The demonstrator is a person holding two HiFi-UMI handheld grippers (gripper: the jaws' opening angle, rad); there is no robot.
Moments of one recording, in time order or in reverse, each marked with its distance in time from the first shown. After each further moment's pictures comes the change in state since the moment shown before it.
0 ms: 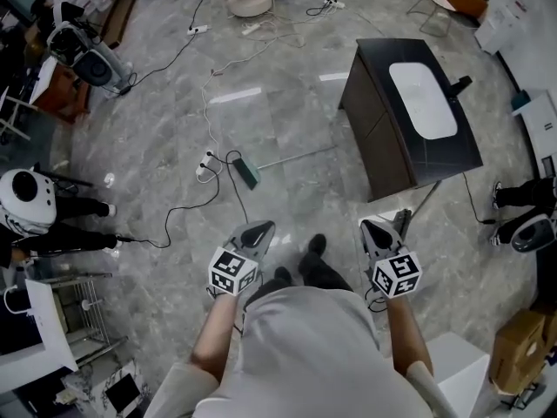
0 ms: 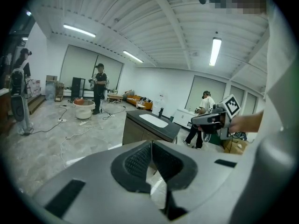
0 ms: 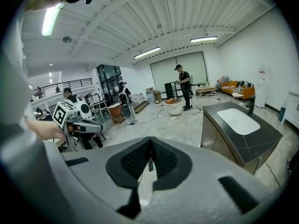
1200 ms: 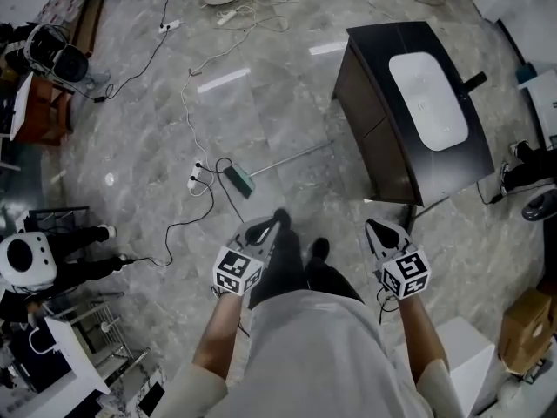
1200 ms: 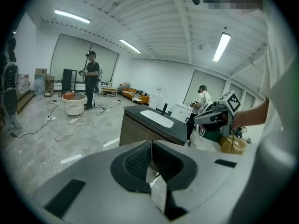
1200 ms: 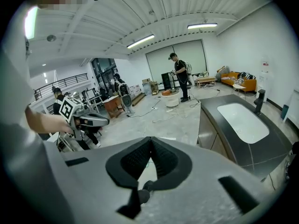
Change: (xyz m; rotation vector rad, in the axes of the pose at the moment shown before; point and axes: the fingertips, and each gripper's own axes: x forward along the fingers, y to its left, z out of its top) left arm 0.191 0.109 0.053 0.005 0.085 -0.074; right arm 0.137 -0.140 0.037 0.032 0.124 0.005
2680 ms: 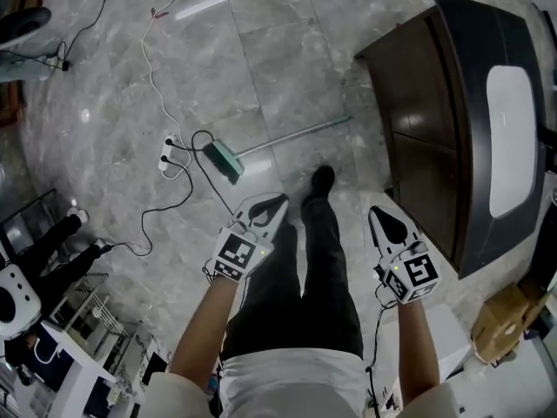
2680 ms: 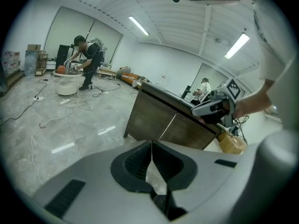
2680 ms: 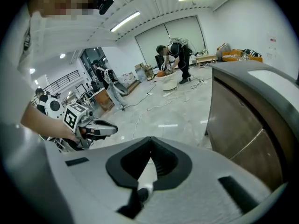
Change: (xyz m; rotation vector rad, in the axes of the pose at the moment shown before) left arm 0.283 0.284 -0.130 -0.063 0.129 -0.076; right arm 0.372 -0.158 -0.047 0.105 0.176 0.038
